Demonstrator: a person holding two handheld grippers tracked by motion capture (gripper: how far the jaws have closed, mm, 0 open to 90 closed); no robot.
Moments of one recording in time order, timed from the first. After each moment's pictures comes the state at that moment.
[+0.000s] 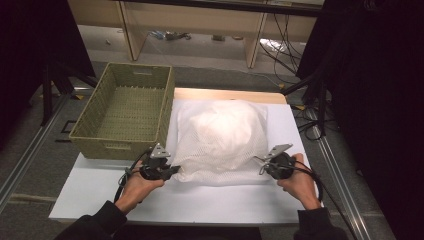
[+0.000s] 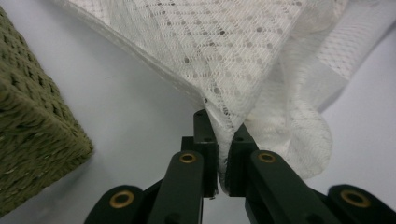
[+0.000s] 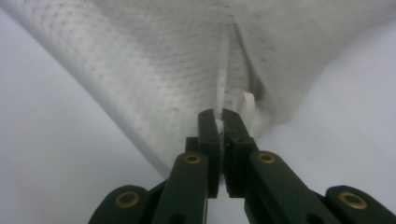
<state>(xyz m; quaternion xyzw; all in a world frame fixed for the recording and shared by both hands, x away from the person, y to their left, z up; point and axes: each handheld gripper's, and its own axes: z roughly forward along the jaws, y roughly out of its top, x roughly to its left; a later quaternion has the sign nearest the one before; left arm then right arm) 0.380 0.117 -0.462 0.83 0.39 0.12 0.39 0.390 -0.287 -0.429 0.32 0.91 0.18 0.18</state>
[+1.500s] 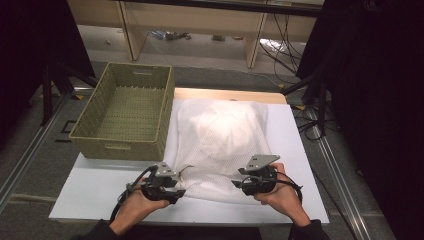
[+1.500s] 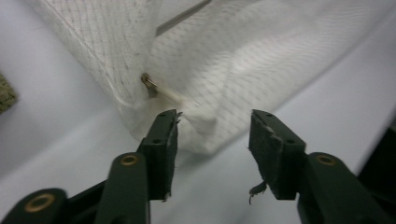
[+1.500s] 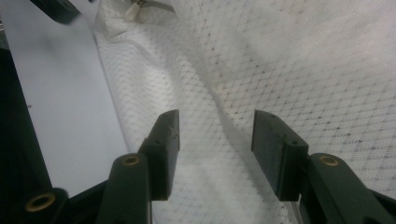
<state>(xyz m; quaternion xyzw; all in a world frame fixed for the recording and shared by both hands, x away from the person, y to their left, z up) 0.337 0.092 -0.465 0.85 0.38 0.09 0.34 0.354 -0.218 -0.423 0.25 0.90 0.33 0.14</state>
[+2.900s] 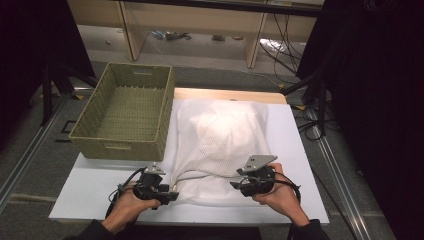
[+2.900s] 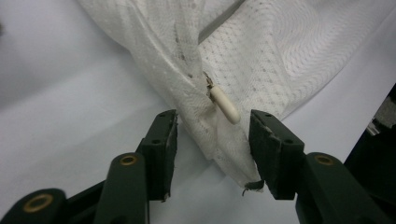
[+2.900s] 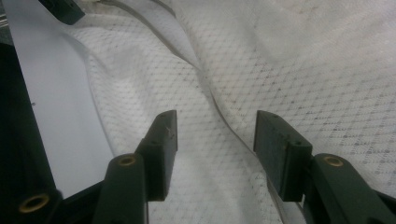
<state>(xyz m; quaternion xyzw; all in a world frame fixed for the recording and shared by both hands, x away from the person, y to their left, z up) 0.336 0.122 -0.478 0.83 0.42 0.02 0.36 0.354 -0.213 -0.426 0.24 0.90 0.33 0.13</state>
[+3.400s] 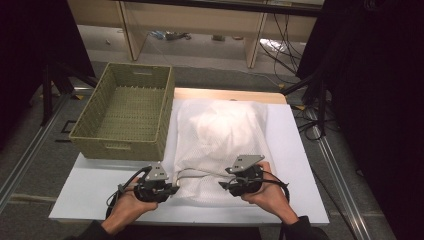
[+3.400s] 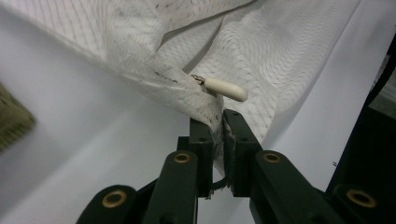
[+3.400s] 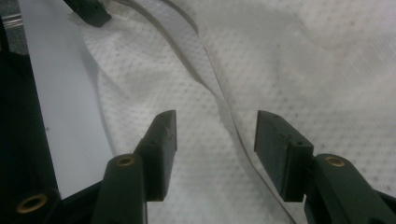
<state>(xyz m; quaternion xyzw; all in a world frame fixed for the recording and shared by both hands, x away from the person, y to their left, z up) 0.323 0.117 -0.454 0.86 0.31 0.10 0.39 0.355 -0.180 -0.425 0.21 0.90 0.35 0.13</state>
